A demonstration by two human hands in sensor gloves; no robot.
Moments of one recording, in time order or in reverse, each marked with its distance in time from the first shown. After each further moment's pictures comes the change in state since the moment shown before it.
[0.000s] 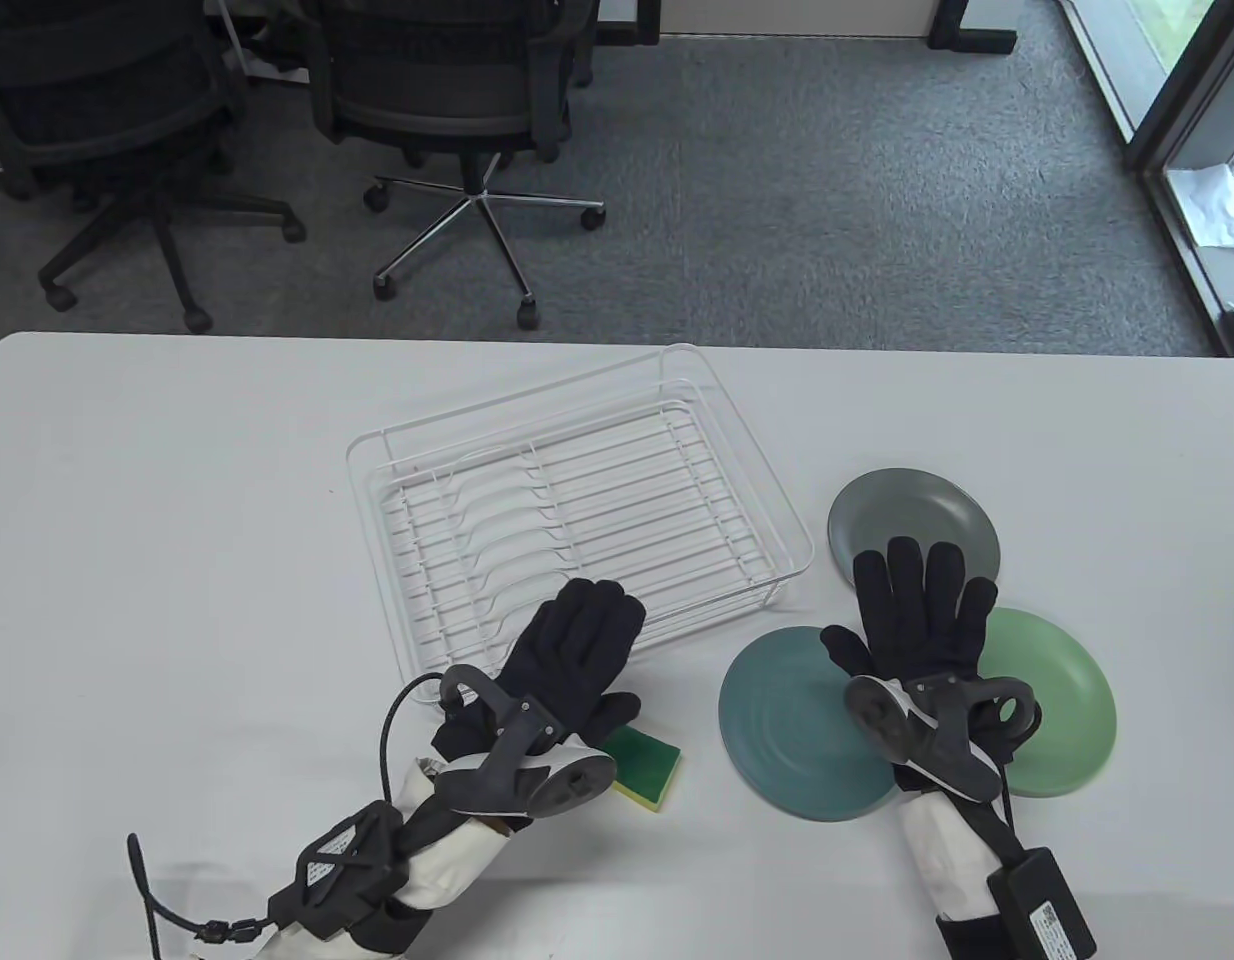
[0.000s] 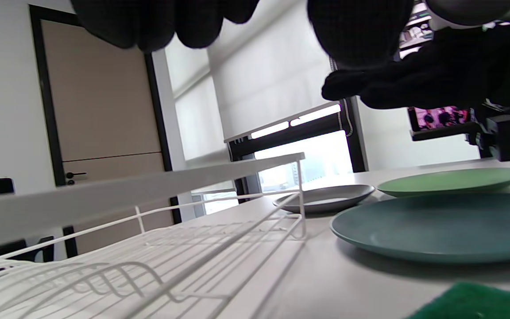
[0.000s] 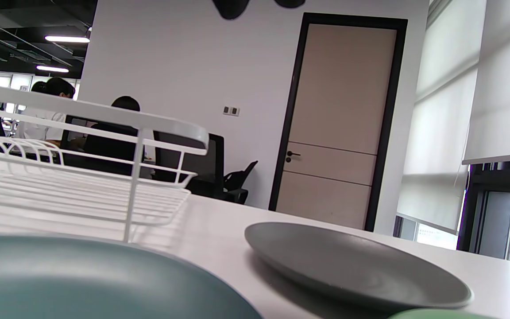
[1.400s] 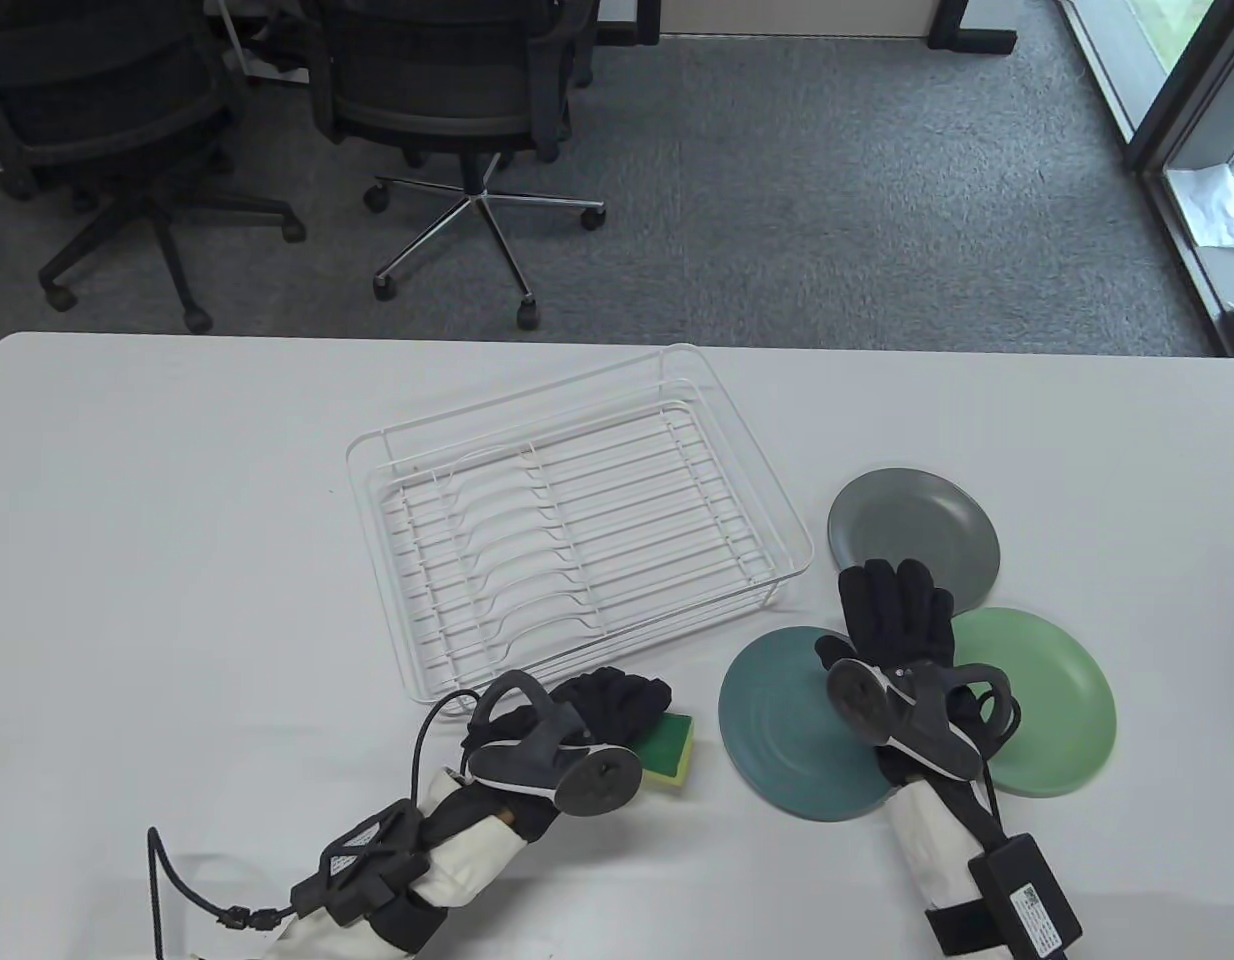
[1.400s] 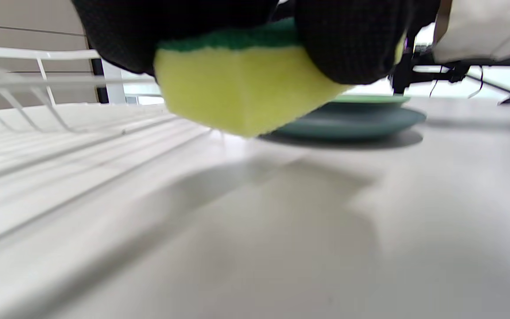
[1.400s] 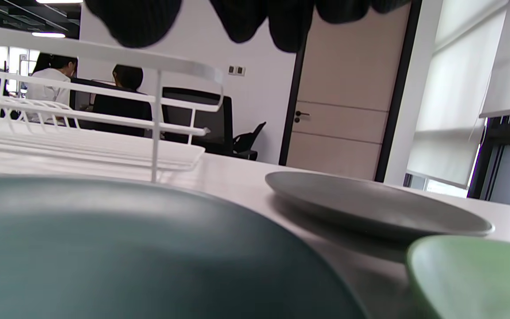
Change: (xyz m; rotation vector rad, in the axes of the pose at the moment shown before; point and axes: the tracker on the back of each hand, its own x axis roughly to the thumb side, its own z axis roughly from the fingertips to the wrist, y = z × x) left_hand 0.012 -0.038 -0.002 -0.289 -0.162 0.224; right_hand 0.010 0.017 -0.011 0.182 -0.016 -0.041
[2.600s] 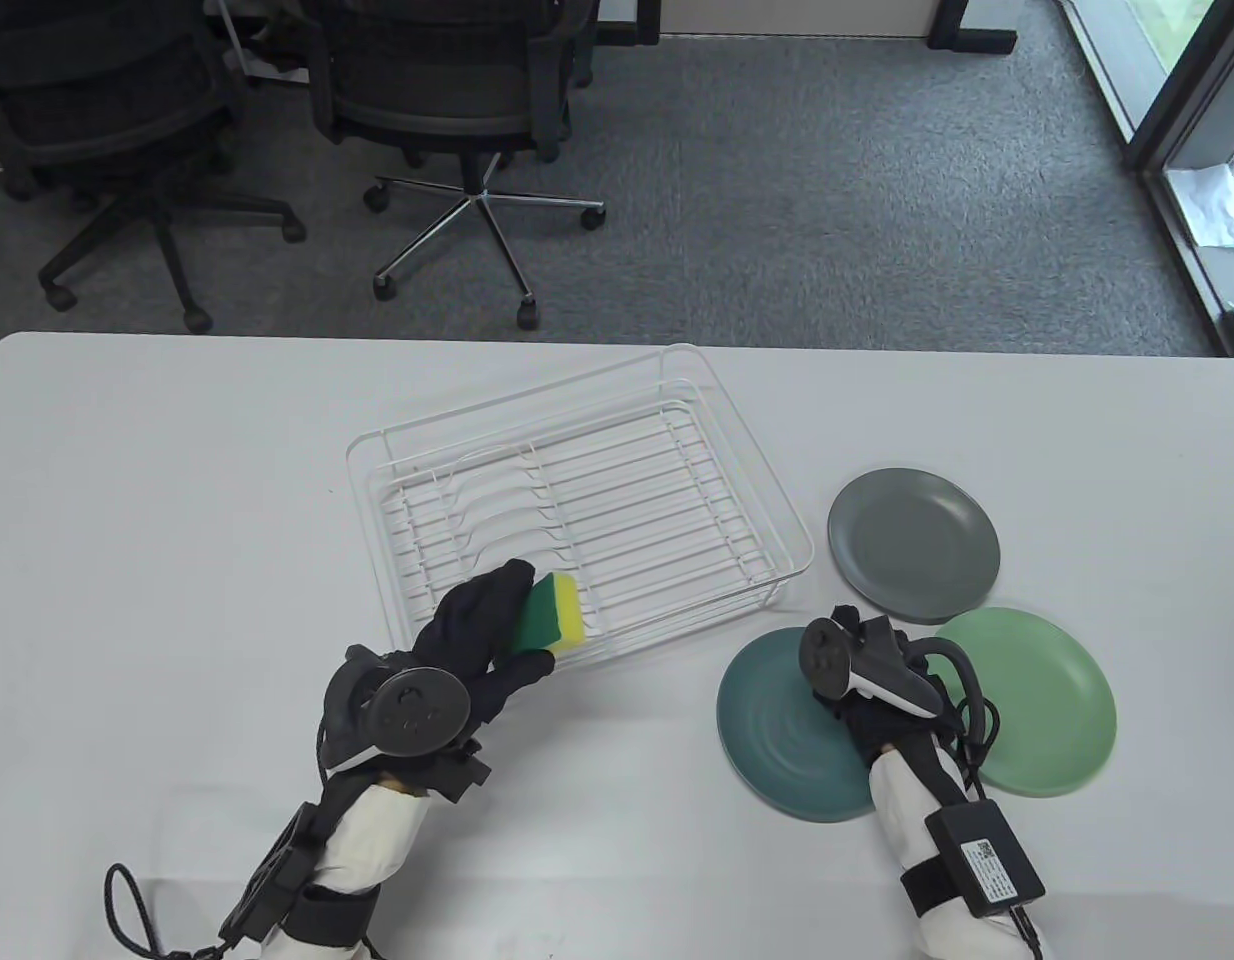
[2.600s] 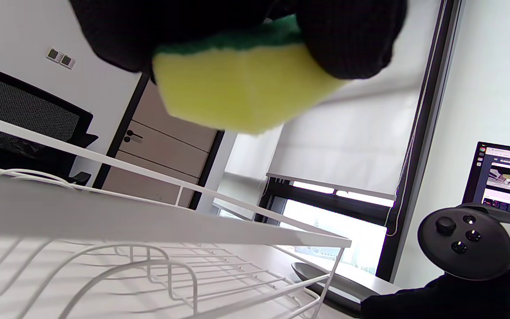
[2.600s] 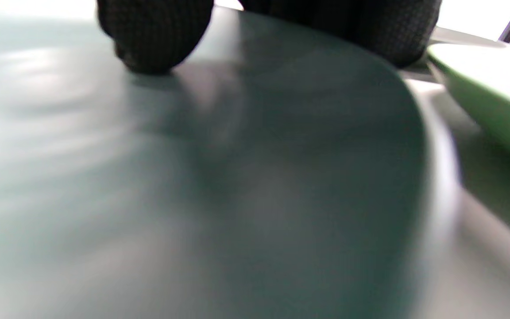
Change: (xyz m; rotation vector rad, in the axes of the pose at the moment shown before) left_hand -0.082 0.048 0.073 0.490 0.375 0.260; right_hand 0.003 0.055 -0.025 0.501 0.011 0.006
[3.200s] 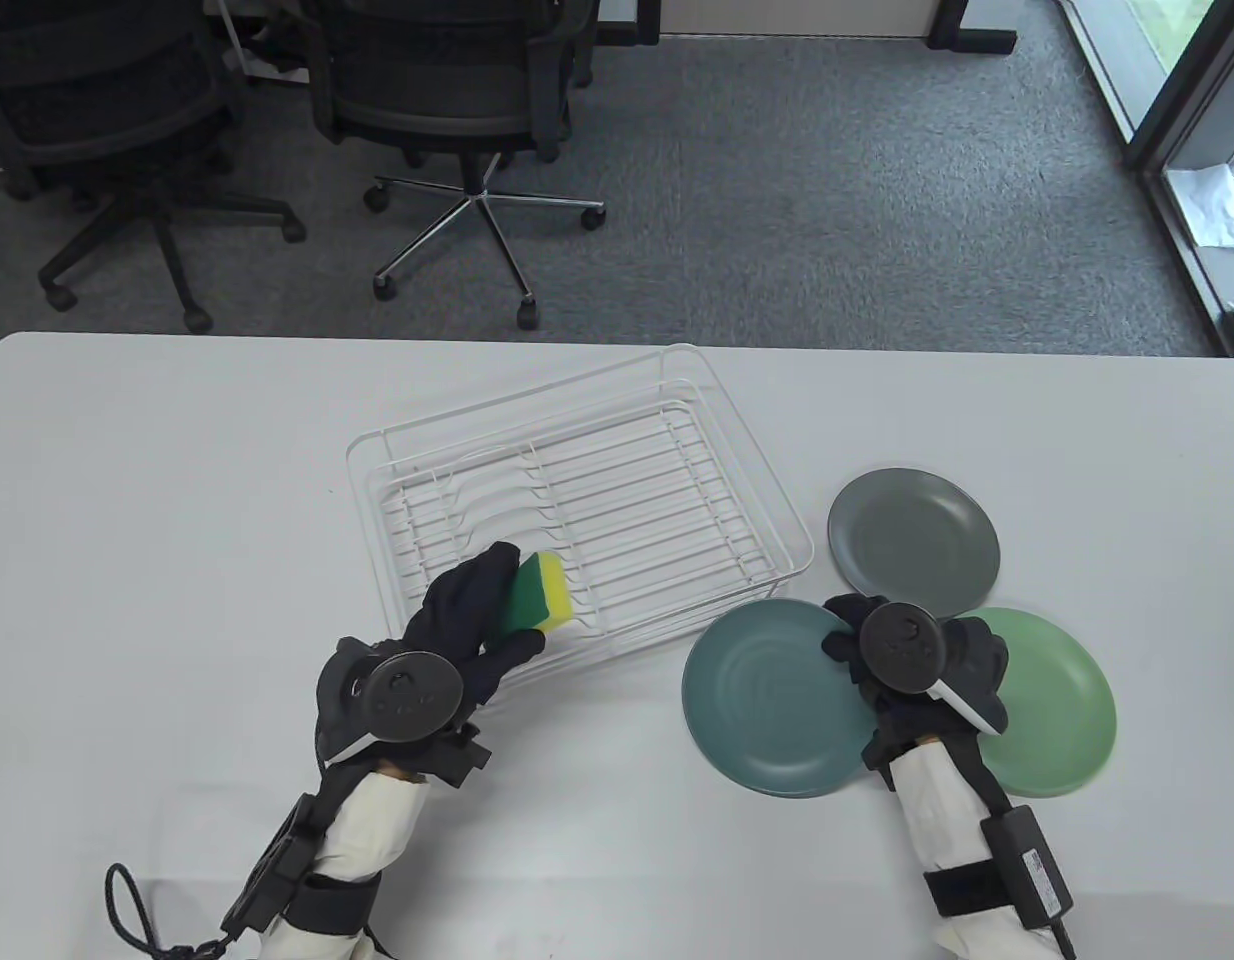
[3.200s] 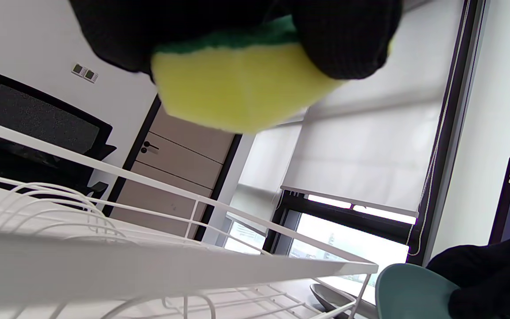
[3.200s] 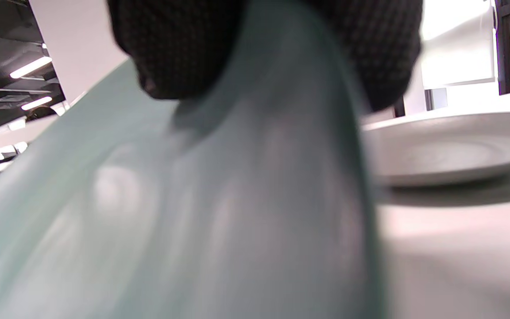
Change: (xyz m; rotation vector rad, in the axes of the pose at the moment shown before) left_hand -0.005 0.008 -0.008 0.060 0.061 -0.005; right_hand -0.027 -0.051 0.030 -0.439 -0.075 -0.403
